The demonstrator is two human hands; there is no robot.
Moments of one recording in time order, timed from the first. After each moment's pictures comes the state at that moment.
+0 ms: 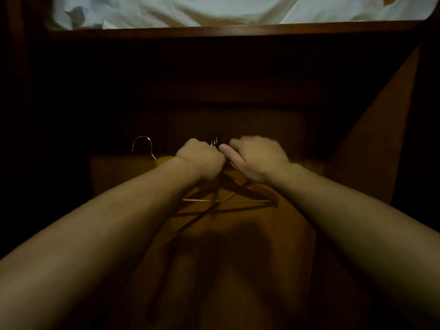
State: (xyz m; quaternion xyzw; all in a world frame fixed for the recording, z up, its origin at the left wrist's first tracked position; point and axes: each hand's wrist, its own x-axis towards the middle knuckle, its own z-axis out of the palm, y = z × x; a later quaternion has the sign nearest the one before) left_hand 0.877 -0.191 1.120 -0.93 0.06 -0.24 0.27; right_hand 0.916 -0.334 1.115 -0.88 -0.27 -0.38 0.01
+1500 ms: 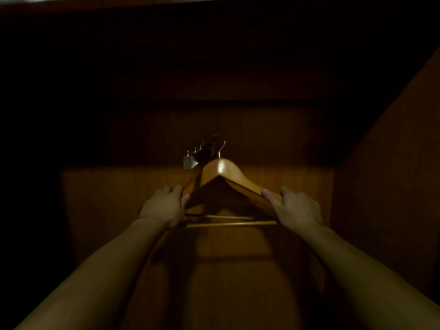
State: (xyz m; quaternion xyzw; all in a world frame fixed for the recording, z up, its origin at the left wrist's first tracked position) left_hand 1.023 -0.124 1.020 -0.97 -0.07 -0.22 -0.05; right_hand 1.079 -0.426 1.005 -0.94 -0.09 -0.31 0.14
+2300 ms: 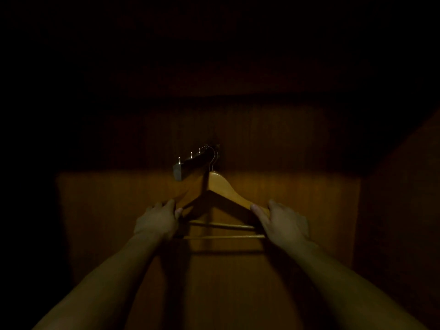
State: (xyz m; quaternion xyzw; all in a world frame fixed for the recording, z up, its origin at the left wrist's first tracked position) left_hand 1.085 -0.098 0.991 -0.96 -0.15 -0.20 -0.06; right_hand 1.142 -0.384 0.982 -0.95 -0.14 -0.26 0.14
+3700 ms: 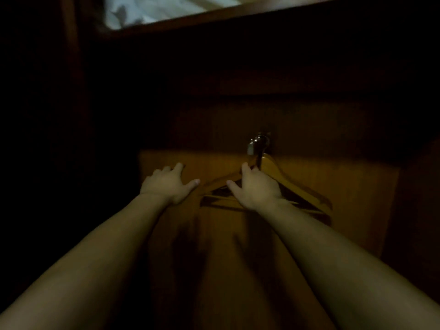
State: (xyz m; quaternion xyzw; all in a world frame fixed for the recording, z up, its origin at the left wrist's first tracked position) left_hand 0.896 -0.042 1.046 -0.94 -0.24 -0.22 -0.03; right_hand 0.984 -0.239 1.038 -0.92 -0.27 -0.24 0.16
